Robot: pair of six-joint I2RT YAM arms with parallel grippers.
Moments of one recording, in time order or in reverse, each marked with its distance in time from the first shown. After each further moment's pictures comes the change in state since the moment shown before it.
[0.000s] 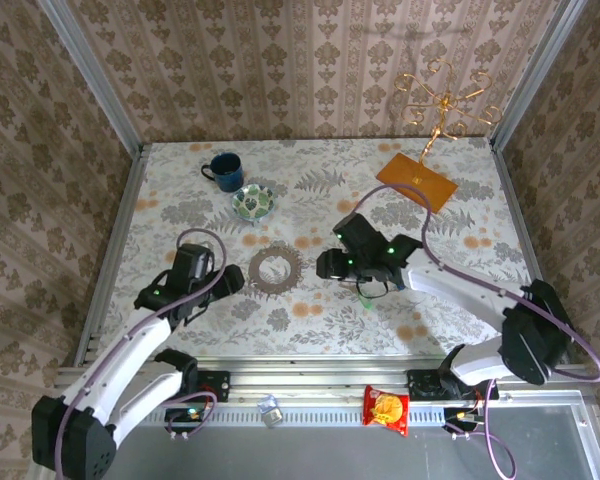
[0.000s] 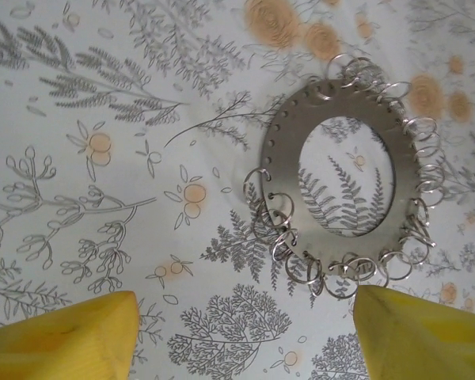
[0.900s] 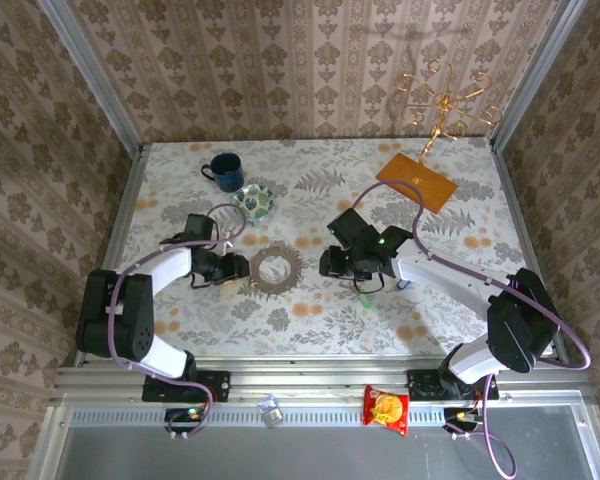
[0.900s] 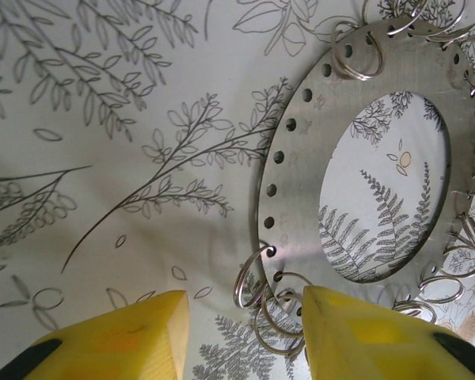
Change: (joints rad) left arm 0.219 0.661 0.177 0.164 0.417 0.369; right arm -0.014 0.065 0.063 -0.099 0.019 0.036
